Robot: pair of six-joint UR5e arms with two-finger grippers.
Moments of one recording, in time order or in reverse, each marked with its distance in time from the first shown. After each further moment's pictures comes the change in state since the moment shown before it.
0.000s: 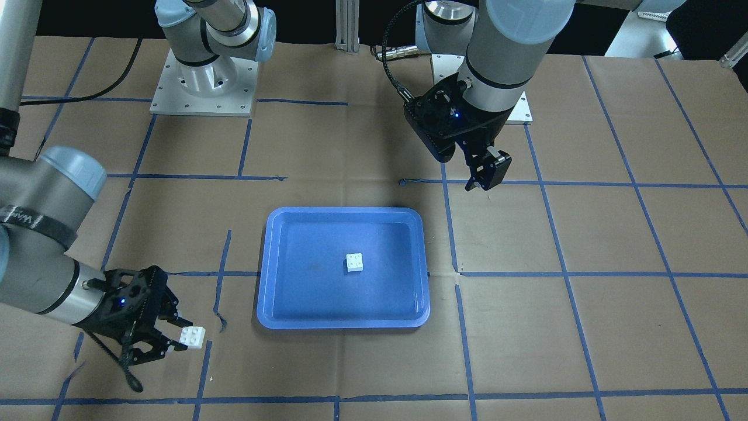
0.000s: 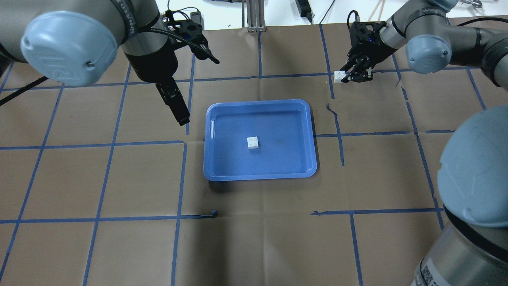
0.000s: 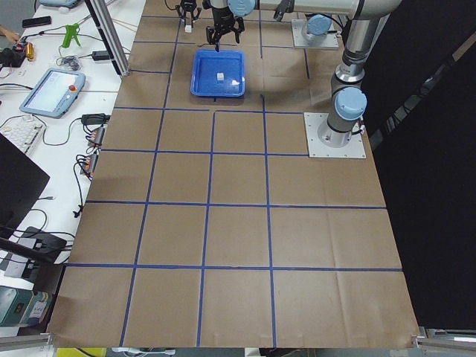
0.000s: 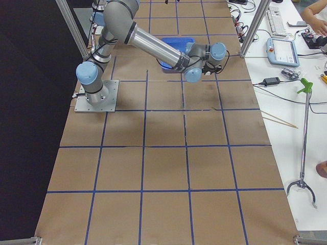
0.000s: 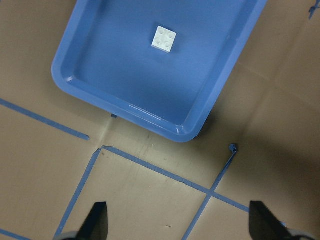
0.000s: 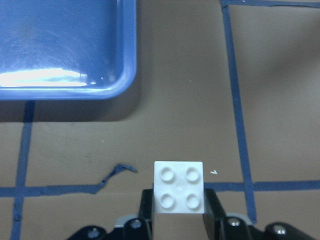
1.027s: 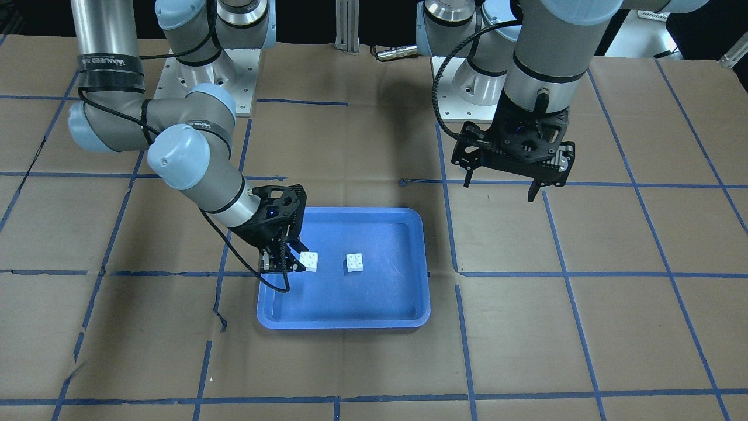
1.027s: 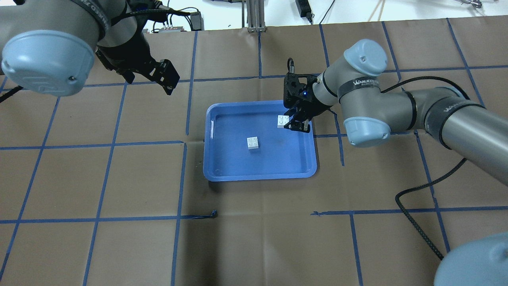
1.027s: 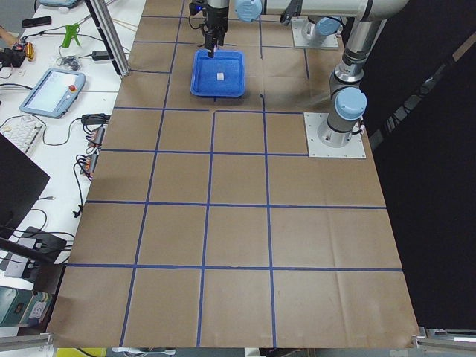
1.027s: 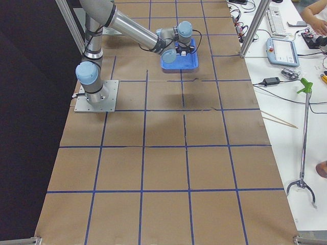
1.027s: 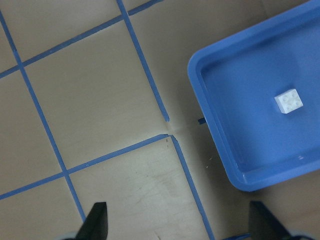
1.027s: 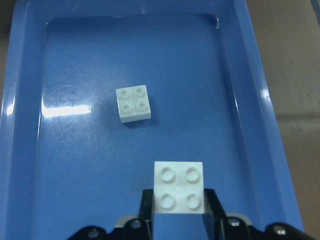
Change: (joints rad) left arm 0.094 0.039 -0.068 0.213 0.048 -0.586; right arm 0.283 -0.166 0.416 -0.428 0.004 0.396
